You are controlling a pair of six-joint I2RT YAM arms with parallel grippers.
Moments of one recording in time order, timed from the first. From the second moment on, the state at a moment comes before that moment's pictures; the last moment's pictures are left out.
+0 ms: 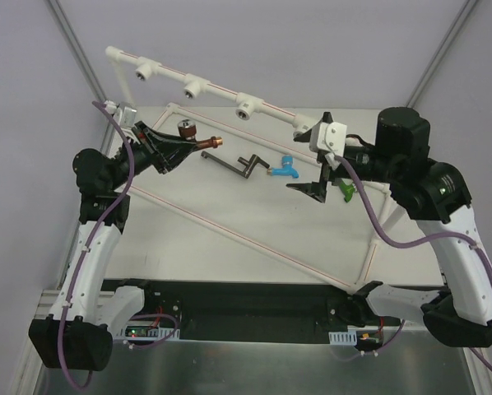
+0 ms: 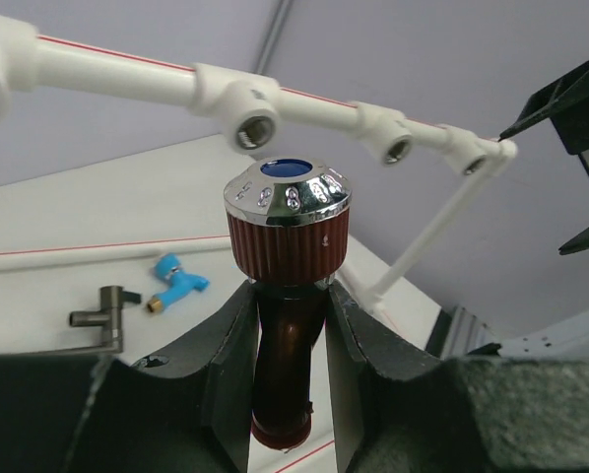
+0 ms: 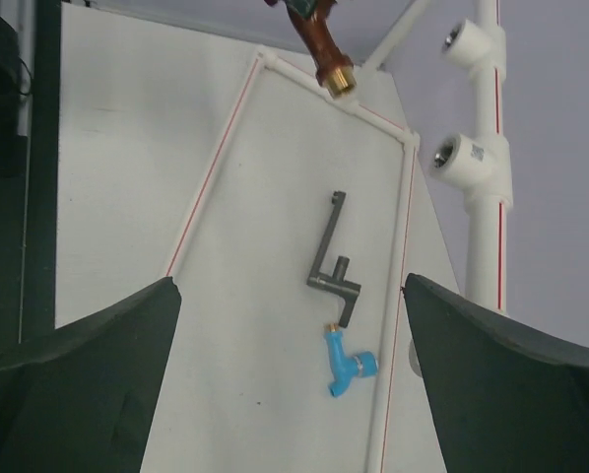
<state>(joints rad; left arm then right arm) -0.01 0.94 0.93 0.29 0.89 -0.67 0.60 1.21 1.78 -0.94 -0.58 -0.68</state>
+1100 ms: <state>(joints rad) -0.43 1.10 0.95 0.50 0.80 -1.10 0.64 1.34 1.68 -0.73 -0.85 -0.49</state>
